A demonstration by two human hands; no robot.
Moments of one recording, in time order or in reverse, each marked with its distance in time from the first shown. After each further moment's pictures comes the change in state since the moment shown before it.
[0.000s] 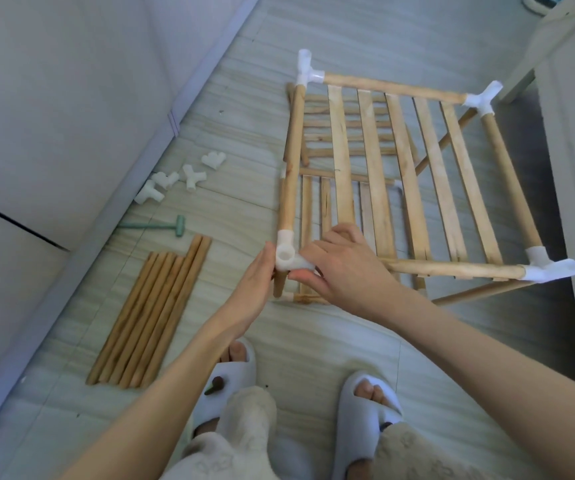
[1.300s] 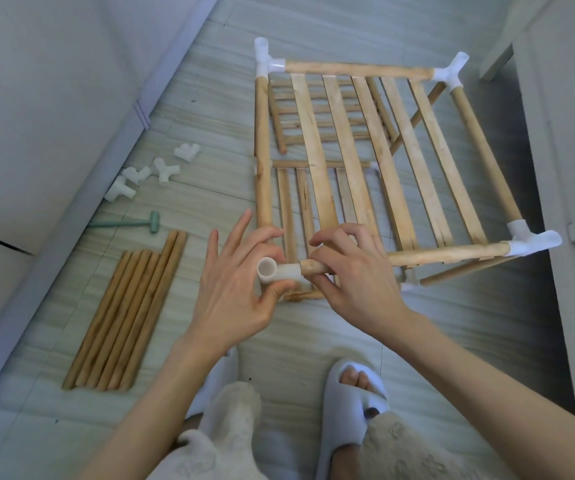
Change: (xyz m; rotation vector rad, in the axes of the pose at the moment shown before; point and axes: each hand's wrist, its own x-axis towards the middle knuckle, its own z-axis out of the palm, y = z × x) left_hand -0.018 0.003 0.011 0.852 0.164 0.708; right_hand -0.052 0.018 0.008 0.137 0.242 0.209
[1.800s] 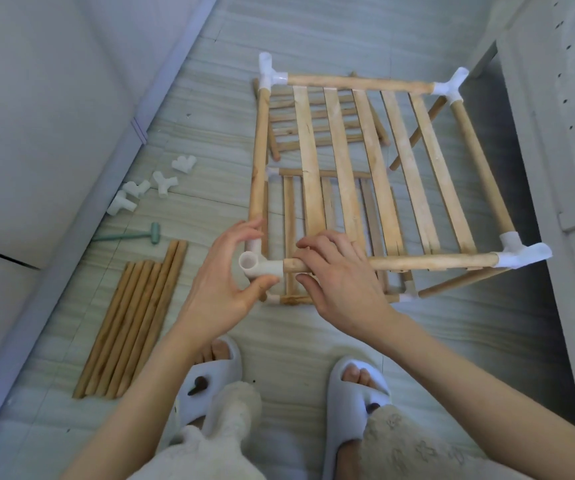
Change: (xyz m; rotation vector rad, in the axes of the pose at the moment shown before) left_hand 0.005 0.006 -0.021 -0.322 -0.081 -0.187; right_hand -0.006 -0.011 0.000 -0.055 -0.084 0.001
